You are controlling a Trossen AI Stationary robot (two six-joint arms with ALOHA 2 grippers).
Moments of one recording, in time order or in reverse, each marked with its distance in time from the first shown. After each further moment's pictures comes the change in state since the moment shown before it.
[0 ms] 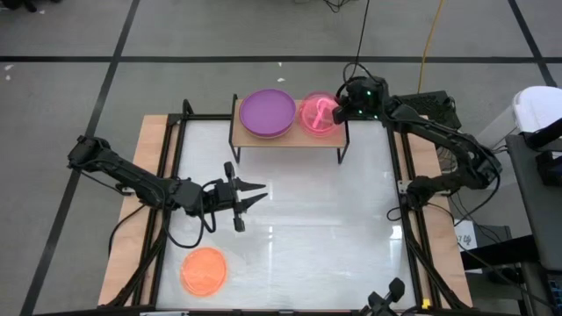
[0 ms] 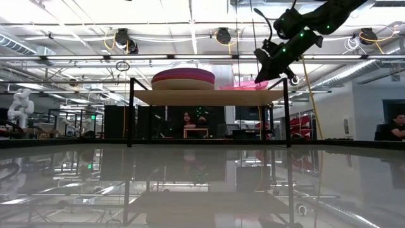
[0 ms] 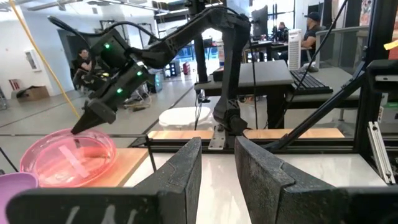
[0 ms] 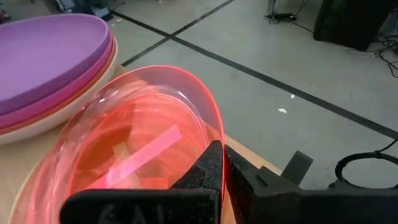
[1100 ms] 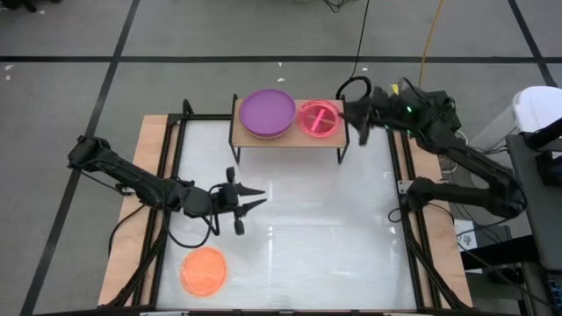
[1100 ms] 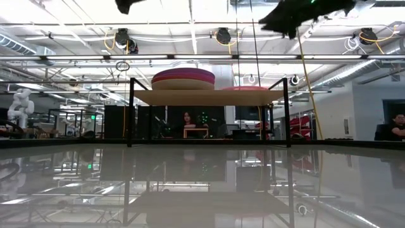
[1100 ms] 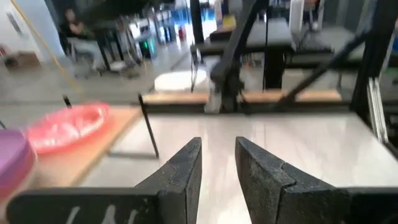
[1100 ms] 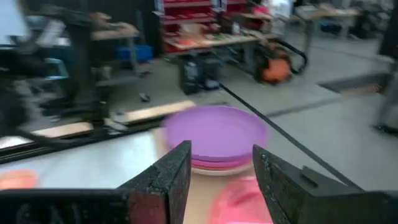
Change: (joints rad) left arm -0.009 0.000 0.000 -0.195 -0.001 -0.115; right arm 0.110 -0.381 -0.037 0.002 -0.318 -0.081
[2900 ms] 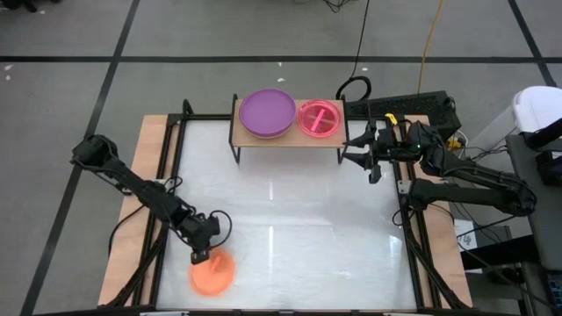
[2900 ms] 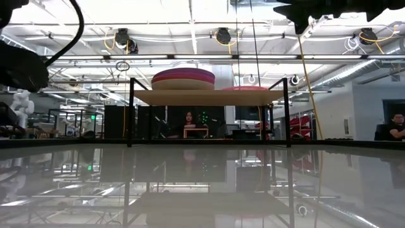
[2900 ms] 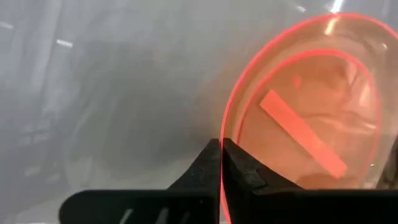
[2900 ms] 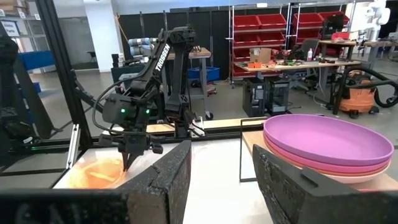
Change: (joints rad) left arm -0.219 0.032 -0.295 -0.645 0.744 -1.009; right arm 0.332 -0.266 -0.297 0.181 0.010 0.061
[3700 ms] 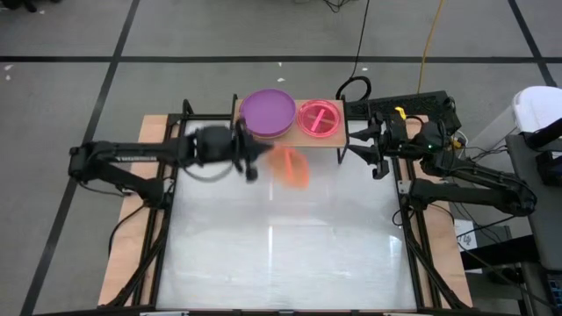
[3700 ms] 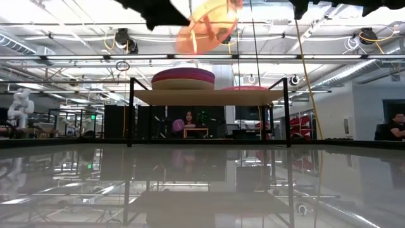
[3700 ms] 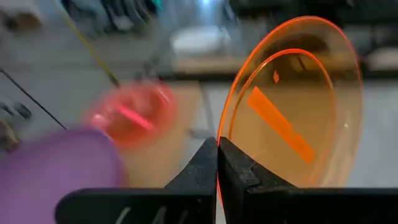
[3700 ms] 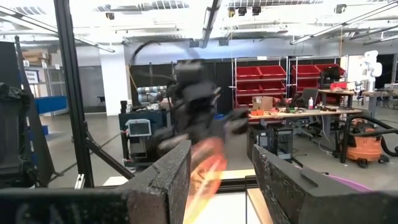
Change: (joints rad) left arm 0.723 0.001 0.551 0.232 -0.307 1.109; right arm 0.000 -0.001 0.000 0.230 0.000 0.073
